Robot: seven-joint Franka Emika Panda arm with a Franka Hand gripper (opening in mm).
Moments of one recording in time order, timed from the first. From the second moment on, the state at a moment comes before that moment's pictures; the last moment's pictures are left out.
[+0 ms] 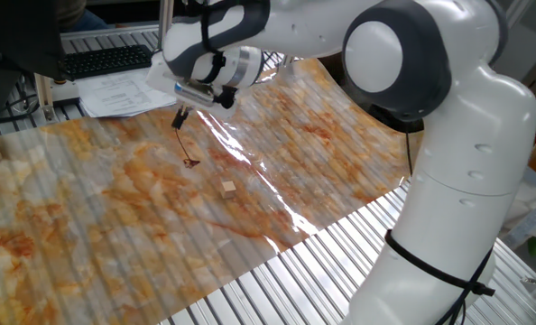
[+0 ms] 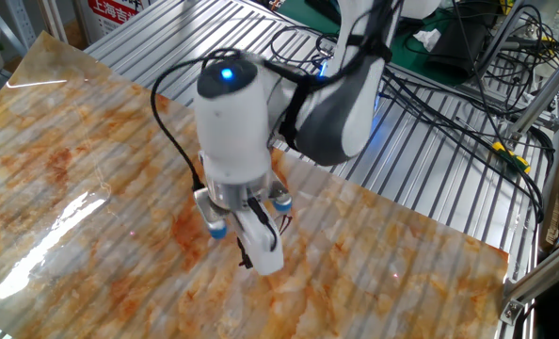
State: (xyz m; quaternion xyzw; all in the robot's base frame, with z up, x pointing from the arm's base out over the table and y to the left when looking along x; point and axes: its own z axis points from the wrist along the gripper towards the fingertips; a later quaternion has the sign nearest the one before) arm 0.607 0.063 0.187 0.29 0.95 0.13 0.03
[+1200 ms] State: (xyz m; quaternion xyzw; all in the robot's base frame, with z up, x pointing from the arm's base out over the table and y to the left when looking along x) arm 0.621 0.065 0.215 0.40 0.87 0.27 0.14
